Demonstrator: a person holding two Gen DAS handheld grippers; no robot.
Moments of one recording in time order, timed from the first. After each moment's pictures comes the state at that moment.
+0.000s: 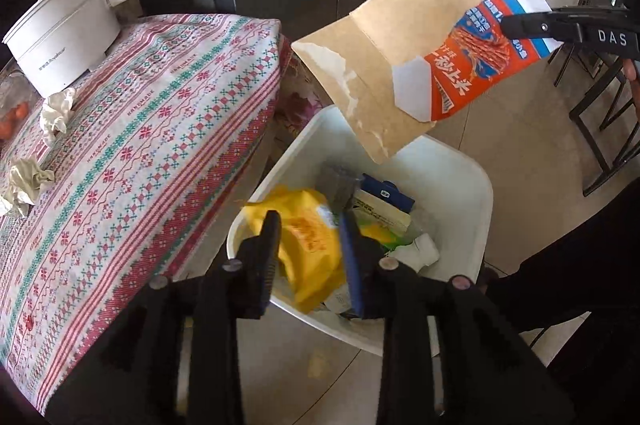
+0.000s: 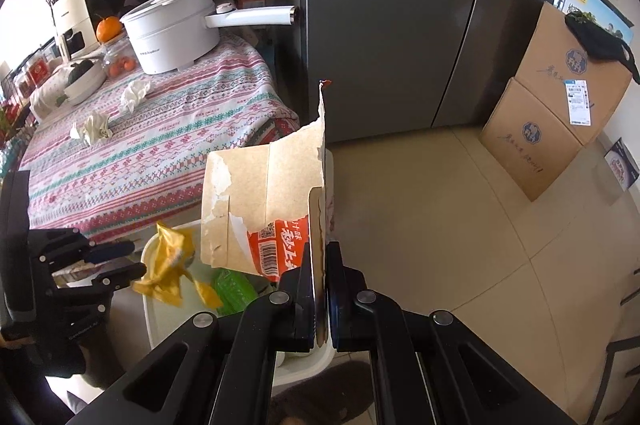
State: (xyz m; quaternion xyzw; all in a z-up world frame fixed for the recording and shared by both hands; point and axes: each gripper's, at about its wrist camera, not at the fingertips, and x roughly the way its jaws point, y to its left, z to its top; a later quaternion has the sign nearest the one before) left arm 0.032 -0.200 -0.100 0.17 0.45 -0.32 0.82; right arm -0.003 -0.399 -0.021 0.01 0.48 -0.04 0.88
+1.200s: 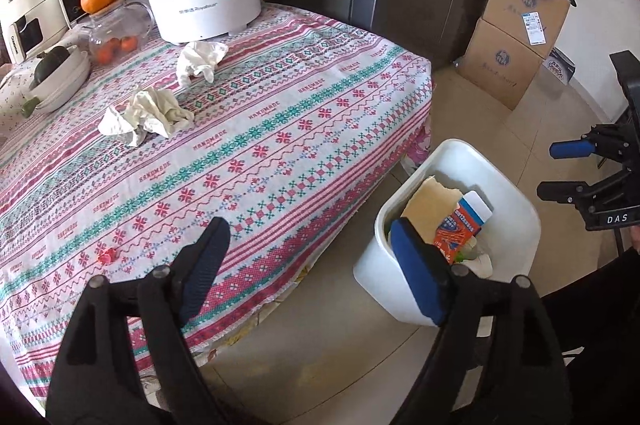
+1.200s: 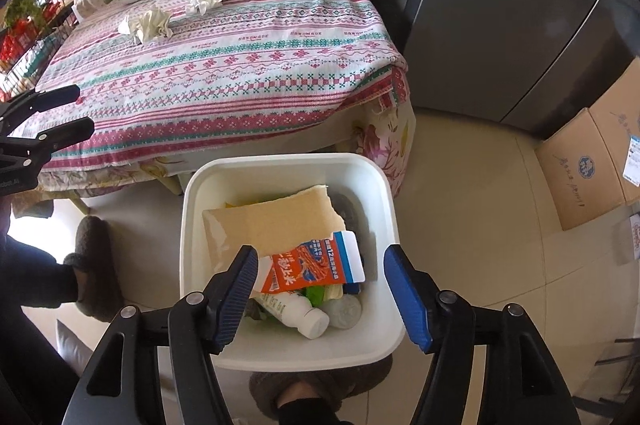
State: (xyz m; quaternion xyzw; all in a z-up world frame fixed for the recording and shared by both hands) left arm 0.063 -0.070 -0.070 0.08 0.45 -0.20 0.87; right arm 0.027 -0.314 -0.058 -0.08 0.56 0.06 0.82
